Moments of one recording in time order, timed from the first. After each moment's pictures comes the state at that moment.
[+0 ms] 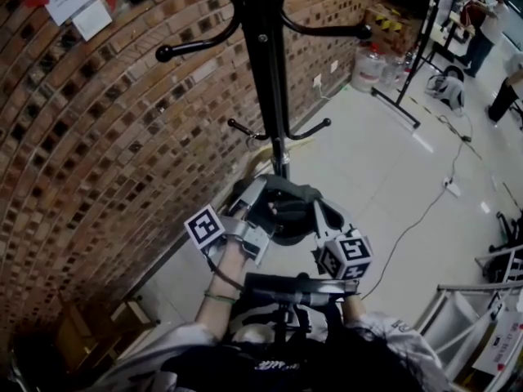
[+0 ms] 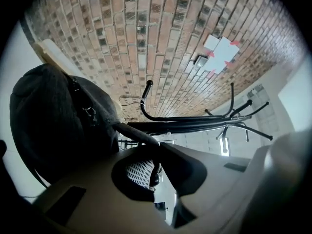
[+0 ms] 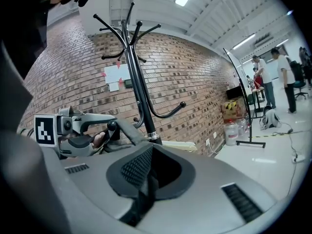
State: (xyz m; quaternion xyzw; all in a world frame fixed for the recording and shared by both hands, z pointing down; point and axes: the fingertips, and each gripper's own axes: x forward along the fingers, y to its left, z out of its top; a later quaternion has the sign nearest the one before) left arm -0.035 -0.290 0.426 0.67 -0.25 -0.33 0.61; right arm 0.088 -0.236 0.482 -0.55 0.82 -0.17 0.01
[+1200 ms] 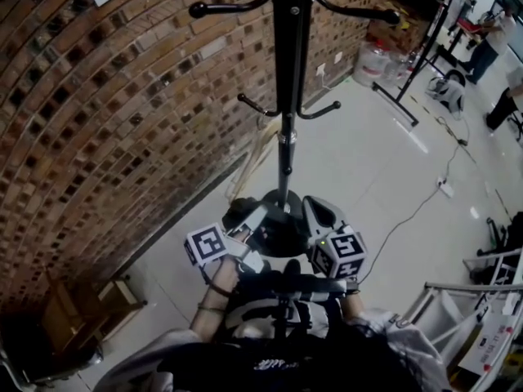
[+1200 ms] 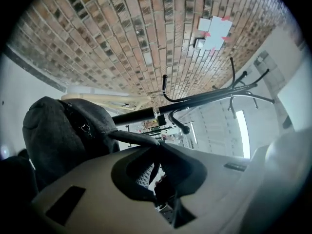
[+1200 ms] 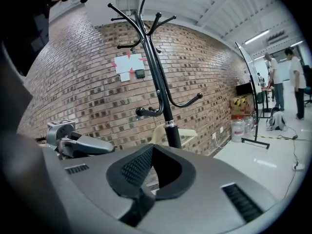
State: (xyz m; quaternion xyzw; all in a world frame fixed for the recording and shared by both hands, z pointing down) left arm -0.060 -0.202 0.504 0.73 -0.31 -0.18 0.59; right arm 0.043 -0.202 0.486 -0.51 0.84 -0.18 -0.05
